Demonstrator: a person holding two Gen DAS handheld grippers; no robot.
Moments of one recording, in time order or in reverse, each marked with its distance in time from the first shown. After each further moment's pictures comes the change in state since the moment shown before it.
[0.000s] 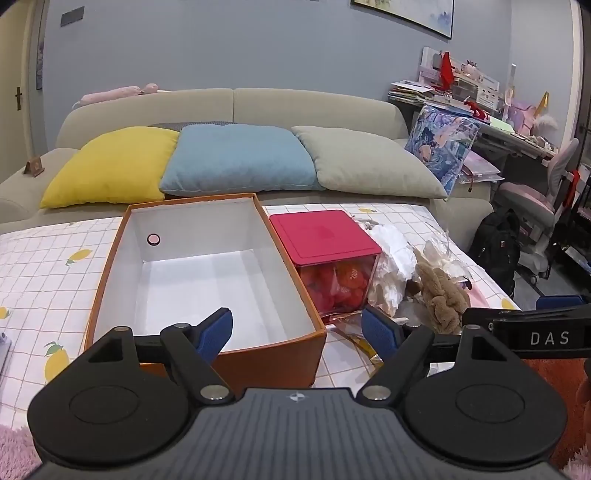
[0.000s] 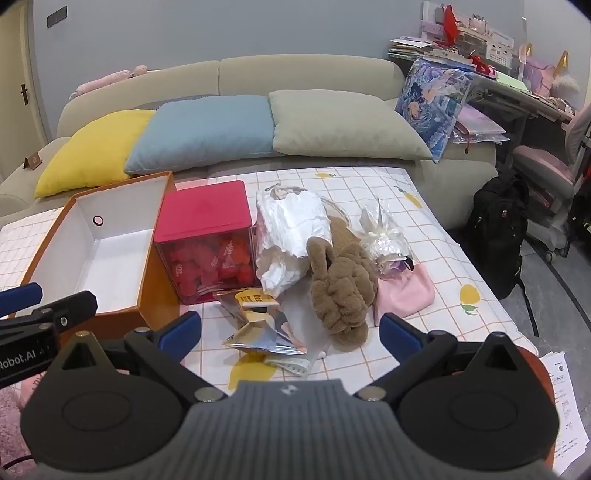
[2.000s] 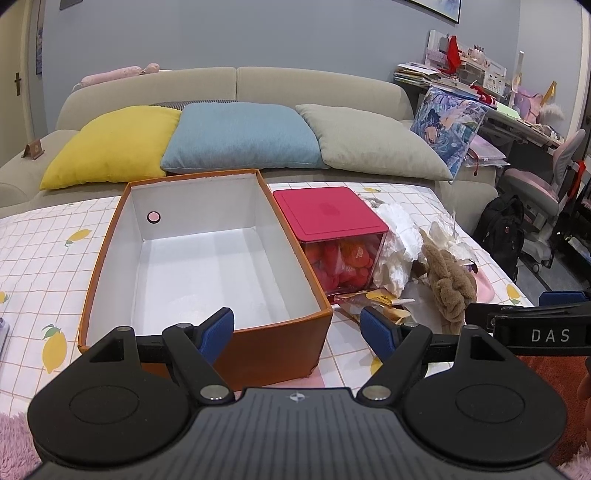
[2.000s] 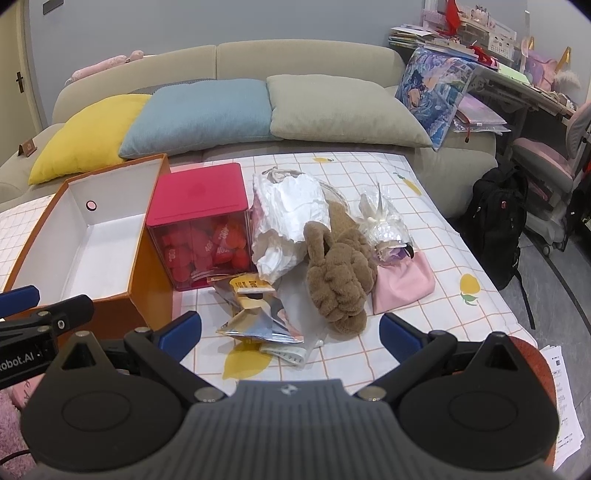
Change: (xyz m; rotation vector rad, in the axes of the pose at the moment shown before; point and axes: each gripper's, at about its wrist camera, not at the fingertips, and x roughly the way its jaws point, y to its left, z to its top) left arm 0.010 0.003 -0.004 -0.013 0.067 0.007; right arm 0.010 0.002 -0.003 -0.011 0.052 -0.015
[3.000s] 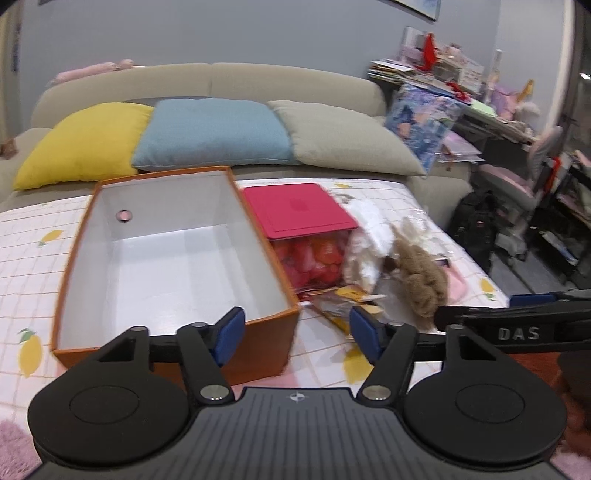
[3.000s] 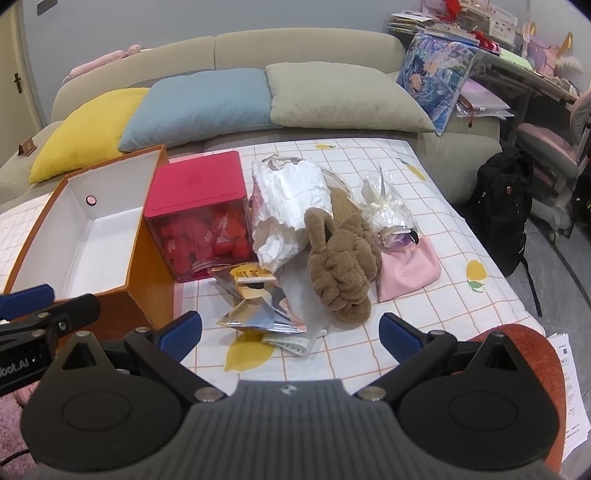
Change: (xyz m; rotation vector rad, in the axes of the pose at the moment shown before) left arm 0.001 -0.005 0.001 0.016 0.015 -0.117; right arm 0.008 -0.007 -0.001 0.027 0.035 0.019
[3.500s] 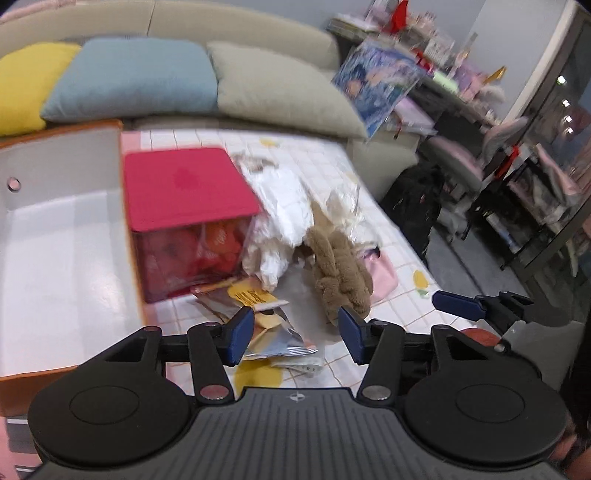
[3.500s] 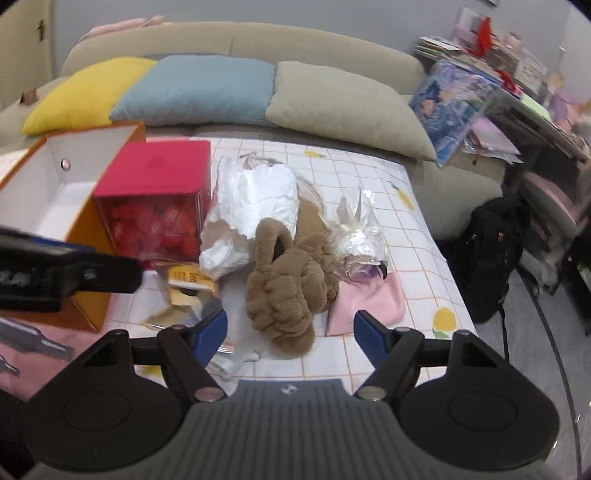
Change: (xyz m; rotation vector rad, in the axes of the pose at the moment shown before) left arm 0.084 -0.049 0.045 -0.074 0.216 -0.205; right arm 0.040 -0.037 0.016 -0.207 0.003 -0.035
